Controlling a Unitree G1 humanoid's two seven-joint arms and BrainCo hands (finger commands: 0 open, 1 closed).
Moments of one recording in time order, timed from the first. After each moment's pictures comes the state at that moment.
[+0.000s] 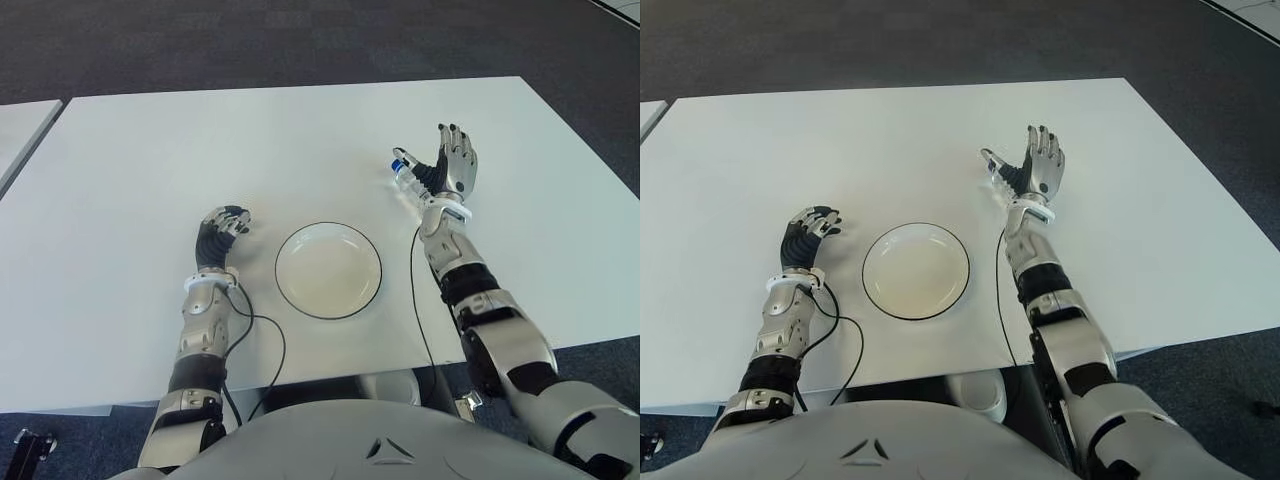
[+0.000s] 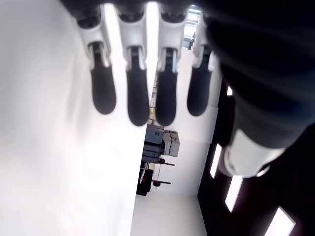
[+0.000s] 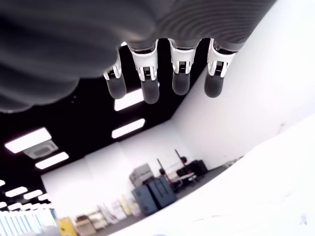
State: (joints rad) left arm -0.03 0.01 0.19 0.47 -0.20 -0.23 -0.04; right arm -0.64 -0.21 0.18 0.82 -0.74 0.23 -0.59
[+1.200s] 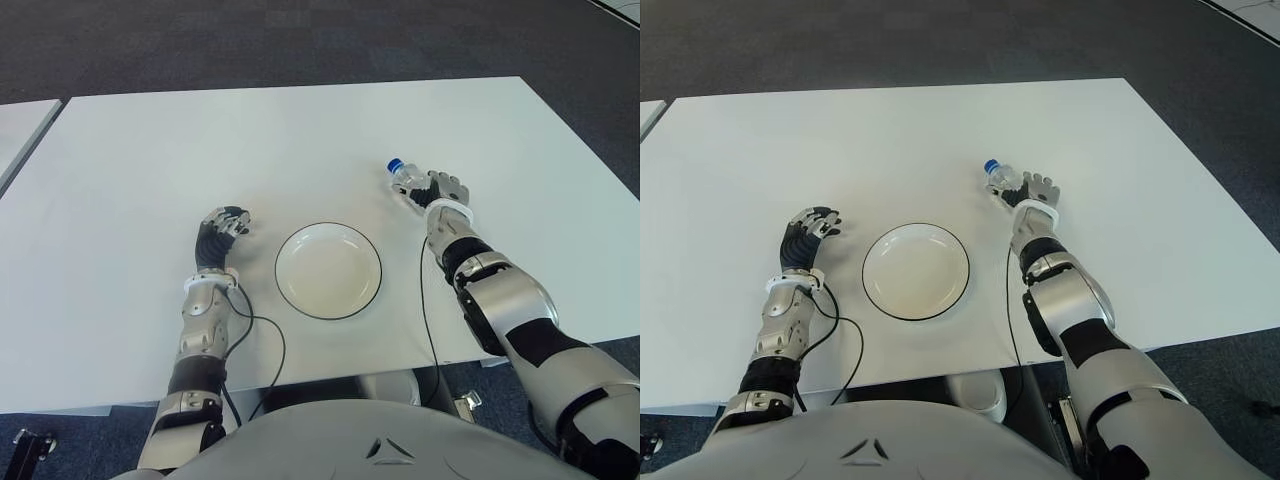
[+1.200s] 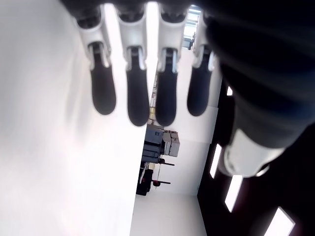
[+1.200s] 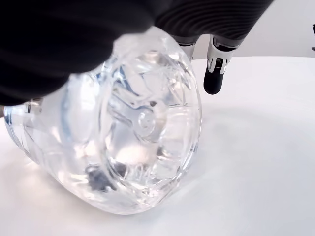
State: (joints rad) left arm -0.02 0.01 0.19 0.46 -0.20 -0.23 -0.04; right arm -0.85 -0.21 0.40 1.33 -0.71 0.32 -0.25
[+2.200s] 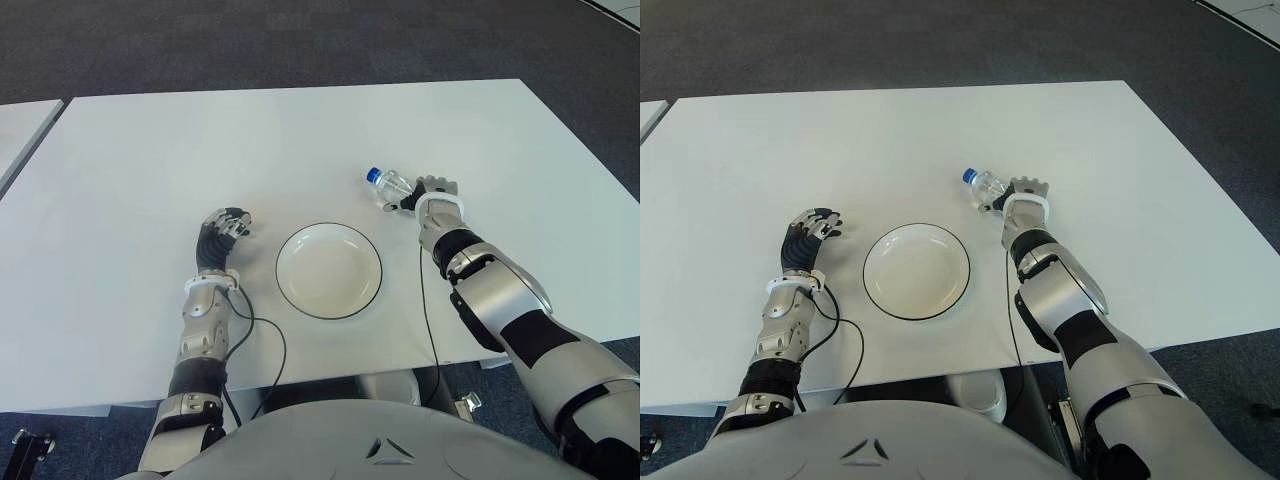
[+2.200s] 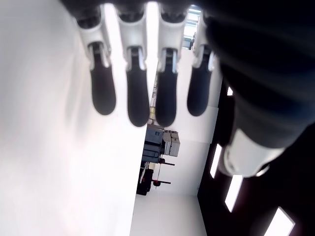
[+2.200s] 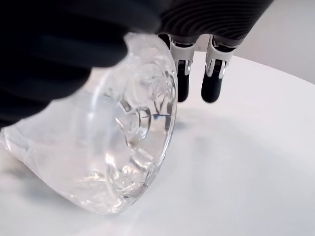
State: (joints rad) left arm -0.01 0.01 0.19 0.44 -0.19 -0.21 -0.04; right arm -0.89 -0.18 0.56 1.34 -0.77 0.36 -0.08
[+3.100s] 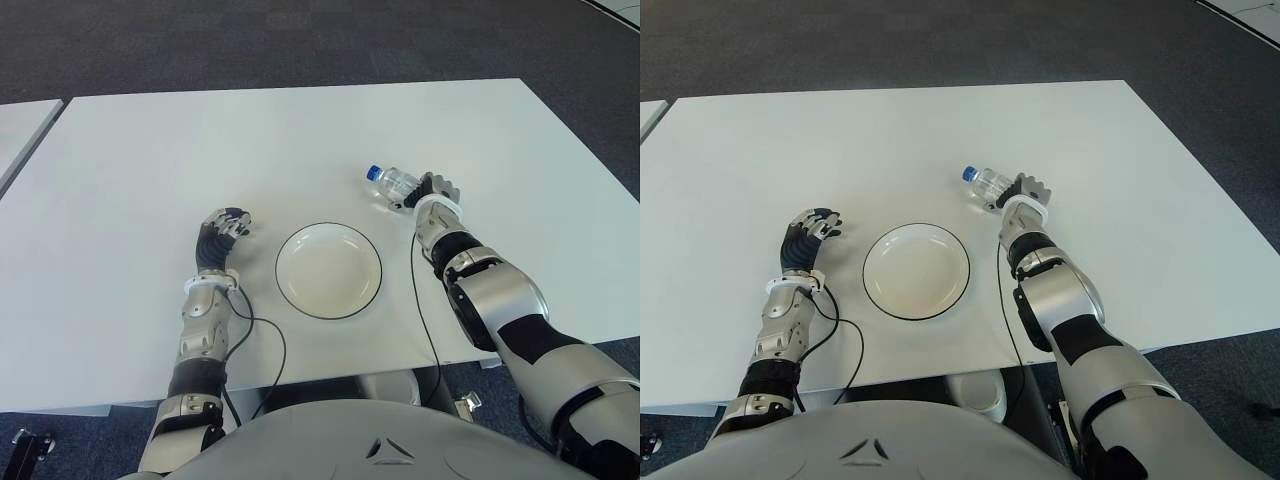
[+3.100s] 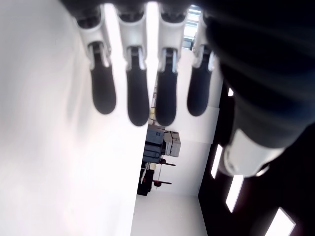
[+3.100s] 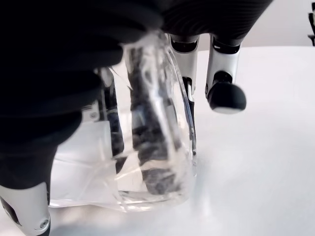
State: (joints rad) left arm 0.00 0.01 0.19 0.44 -0.19 -0.21 -0.04; right arm -0.87 -0.15 0.28 1.32 -0.55 0.33 -0.31
